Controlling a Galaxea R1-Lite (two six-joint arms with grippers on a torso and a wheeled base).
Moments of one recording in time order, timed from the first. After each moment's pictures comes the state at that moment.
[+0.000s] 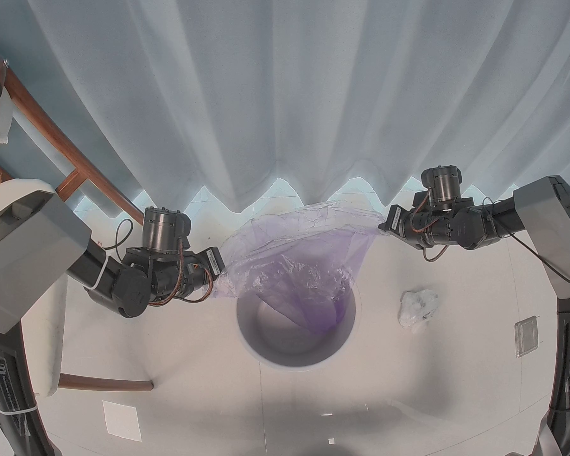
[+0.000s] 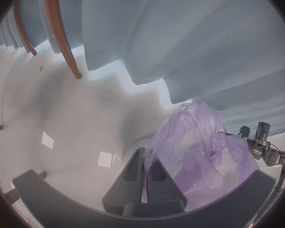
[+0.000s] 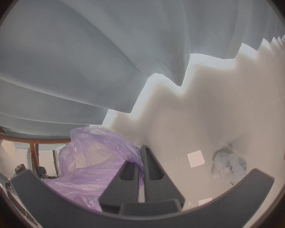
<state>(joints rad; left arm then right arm) -0.33 2.15 -1.06 -0.57 -0.07 -0.60 0.09 2.33 -1.61 -0.15 0.24 0.52</state>
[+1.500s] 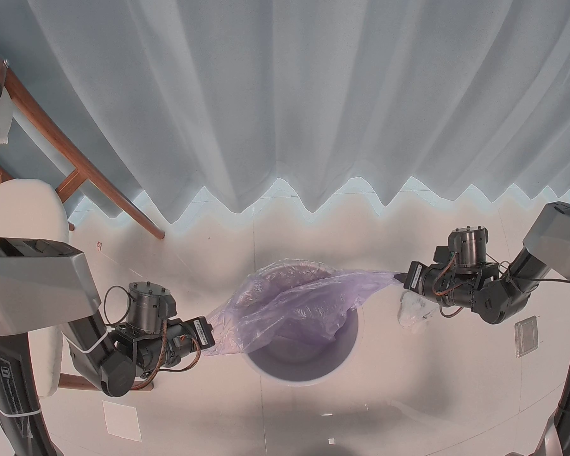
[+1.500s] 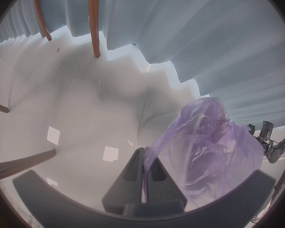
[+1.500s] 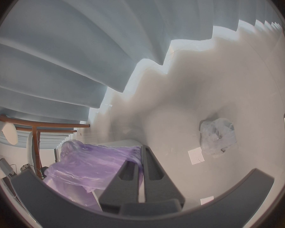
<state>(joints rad) -0.37 2.17 -0.51 -1.07 -0.03 -0.60 0.08 2.20 -0.89 -0.75 0.25 0.53</state>
